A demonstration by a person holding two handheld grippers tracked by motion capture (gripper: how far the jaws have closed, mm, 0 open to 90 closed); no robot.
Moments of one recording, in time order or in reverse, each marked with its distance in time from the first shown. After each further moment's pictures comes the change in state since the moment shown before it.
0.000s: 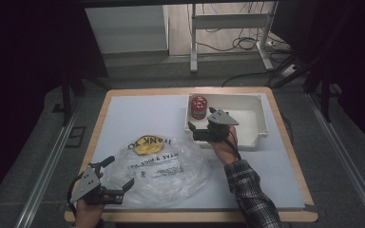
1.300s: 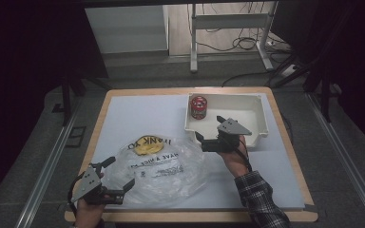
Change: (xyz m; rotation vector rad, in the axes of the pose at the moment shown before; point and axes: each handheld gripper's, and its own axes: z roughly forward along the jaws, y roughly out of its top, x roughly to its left) left arm 0.000 -0.001 0.002 0.012 -0.008 -0.008; right arm 0.004 -0.001 -0.048 0.013 0.042 0.019
